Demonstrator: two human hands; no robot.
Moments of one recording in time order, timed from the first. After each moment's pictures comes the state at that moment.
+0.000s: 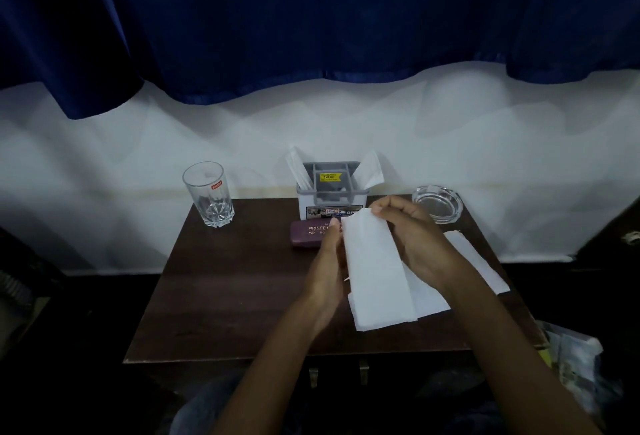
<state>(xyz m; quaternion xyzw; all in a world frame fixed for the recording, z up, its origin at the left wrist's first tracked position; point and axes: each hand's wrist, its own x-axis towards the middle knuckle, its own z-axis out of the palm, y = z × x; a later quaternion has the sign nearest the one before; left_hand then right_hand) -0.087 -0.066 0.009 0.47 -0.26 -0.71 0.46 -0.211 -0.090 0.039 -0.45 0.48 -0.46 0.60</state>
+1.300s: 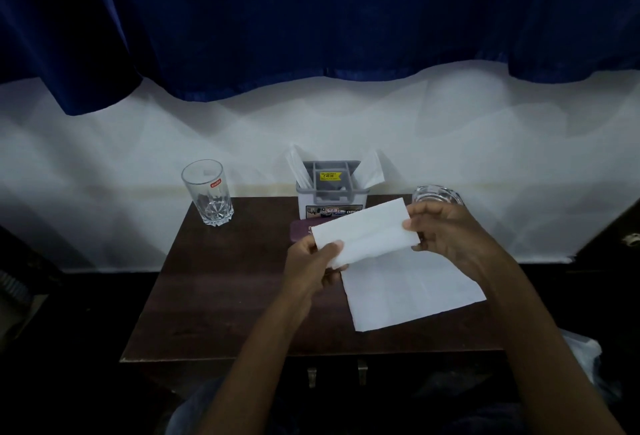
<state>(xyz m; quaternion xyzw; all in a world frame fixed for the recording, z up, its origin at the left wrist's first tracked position) -0.059 -0.070 -0.002 0.56 -0.34 -0.60 0.46 -0.261 -0.099 0.040 -0.46 0.56 -0.41 0.56</state>
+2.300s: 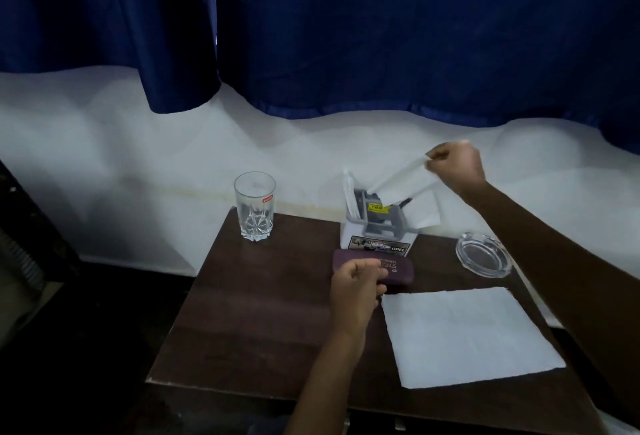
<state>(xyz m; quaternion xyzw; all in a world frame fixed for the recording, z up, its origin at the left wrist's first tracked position) -0.044 -0.082 0.005 0.55 -0.26 -0.60 0.52 -0.187 -0.261 0.087 -0.67 0.65 -0.35 0.10</state>
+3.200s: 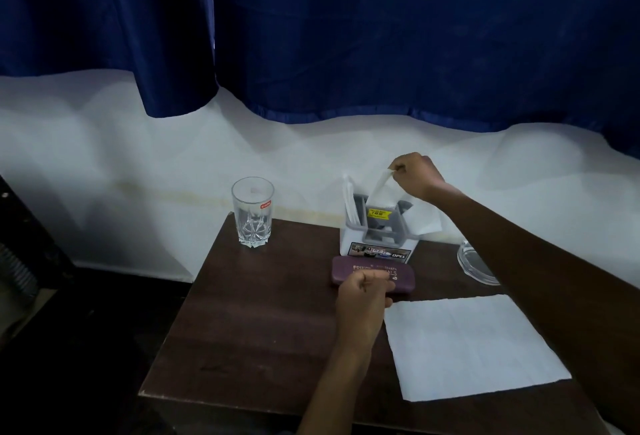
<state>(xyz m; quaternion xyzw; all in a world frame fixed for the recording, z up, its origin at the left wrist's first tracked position) -0.050 -0.079 0.011 0.57 -0.29 -0.59 0.49 -0.150 -0.284 0.067 -0.74 0.63 -0.19 0.11</state>
